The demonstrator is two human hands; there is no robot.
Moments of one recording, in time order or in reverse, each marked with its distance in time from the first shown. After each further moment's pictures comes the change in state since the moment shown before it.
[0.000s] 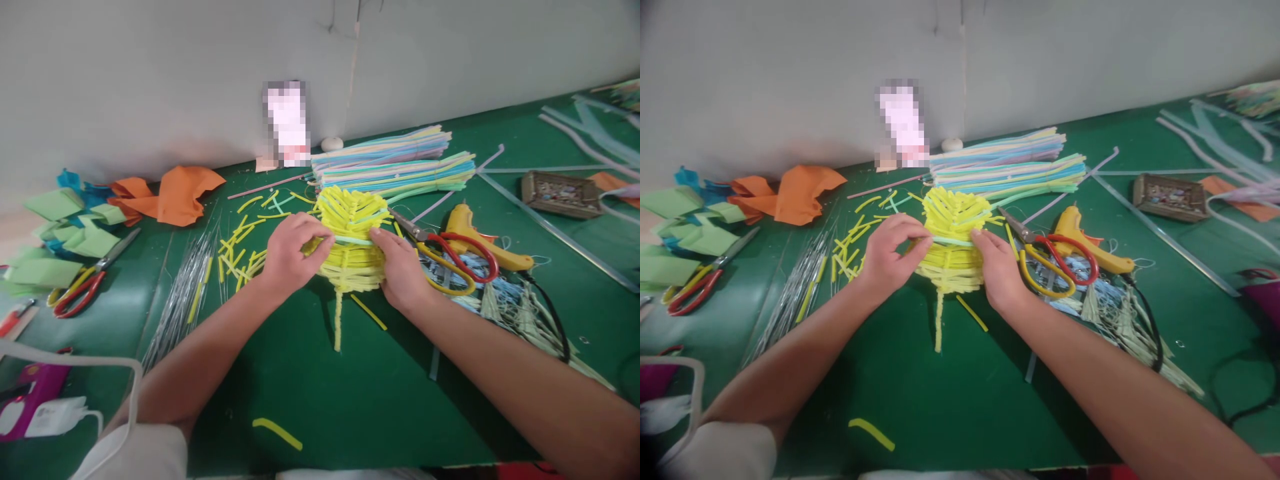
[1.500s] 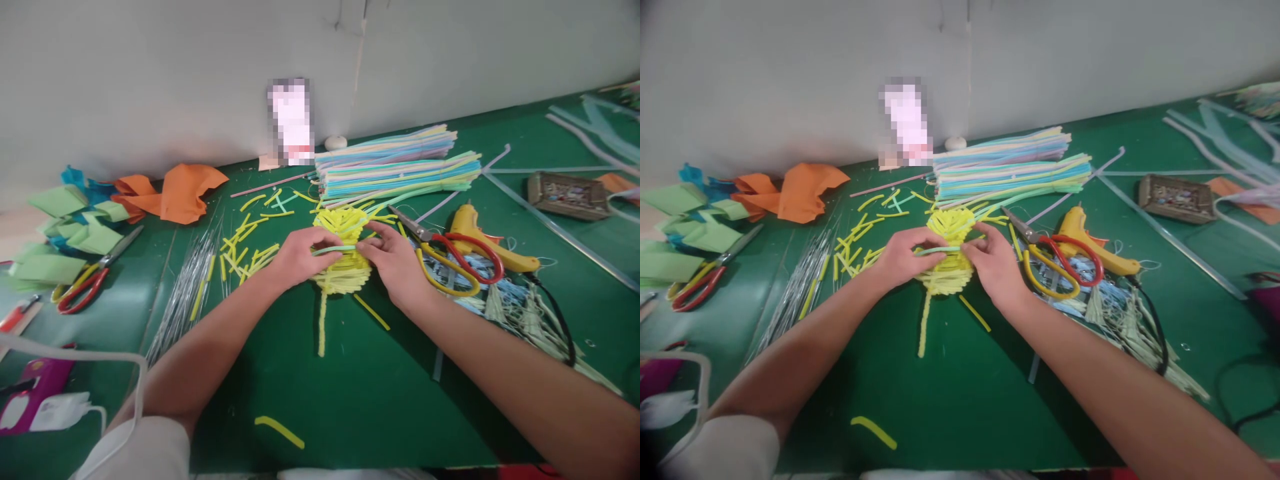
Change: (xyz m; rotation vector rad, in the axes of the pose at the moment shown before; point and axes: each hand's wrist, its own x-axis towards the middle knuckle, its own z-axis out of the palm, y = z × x) left_hand -0.005 -0.020 0.011 -0.258 -0.302 -0.255; right_hand 0.003 0.001 -0.003 -0.271 -0.140 -0.077
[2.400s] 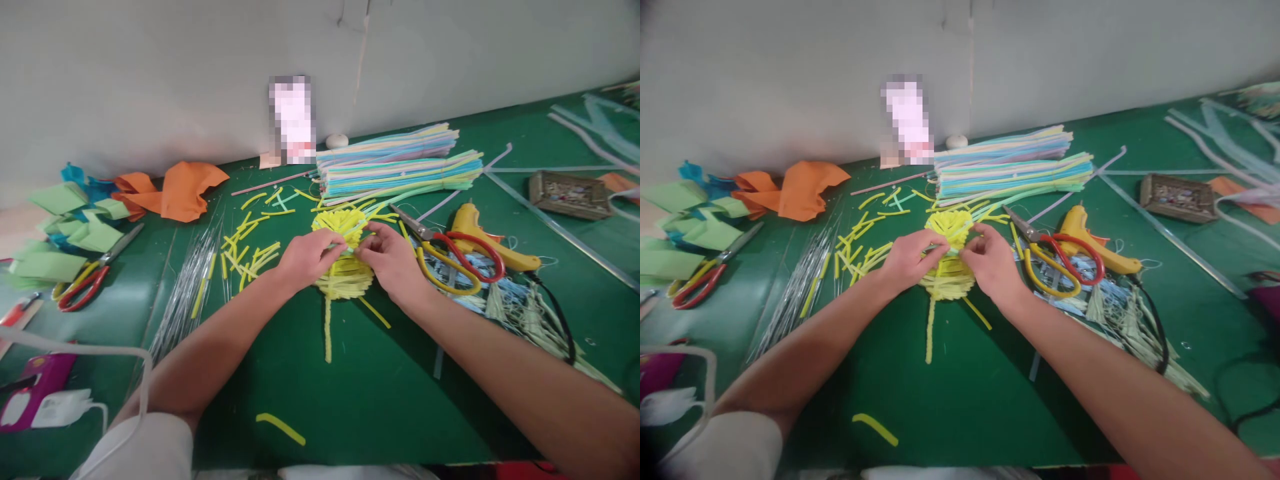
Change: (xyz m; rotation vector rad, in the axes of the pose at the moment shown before) left_hand -0.006 0.005 0.007 0.308 -0.002 0.092; right_hand 0.000 -0.001 0.001 -0.116 -0.053 -0.044
